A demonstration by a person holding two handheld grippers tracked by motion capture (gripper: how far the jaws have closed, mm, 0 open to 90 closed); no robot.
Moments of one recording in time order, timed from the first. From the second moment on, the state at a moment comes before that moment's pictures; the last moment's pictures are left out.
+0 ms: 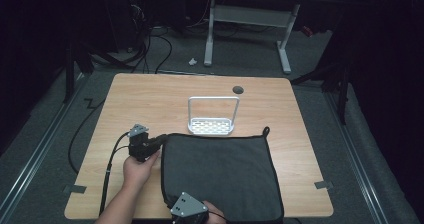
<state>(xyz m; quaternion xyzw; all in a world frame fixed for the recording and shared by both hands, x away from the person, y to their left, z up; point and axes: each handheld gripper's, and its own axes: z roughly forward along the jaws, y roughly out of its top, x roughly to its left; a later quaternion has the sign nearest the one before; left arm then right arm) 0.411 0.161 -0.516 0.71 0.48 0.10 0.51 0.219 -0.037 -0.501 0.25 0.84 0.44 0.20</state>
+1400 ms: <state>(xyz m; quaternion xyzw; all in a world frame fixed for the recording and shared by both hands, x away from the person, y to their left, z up) 0.403 0.119 -0.468 0.71 0.47 0.14 0.51 0.204 -0.063 -0.467 0.25 0.81 0.49 0.23</state>
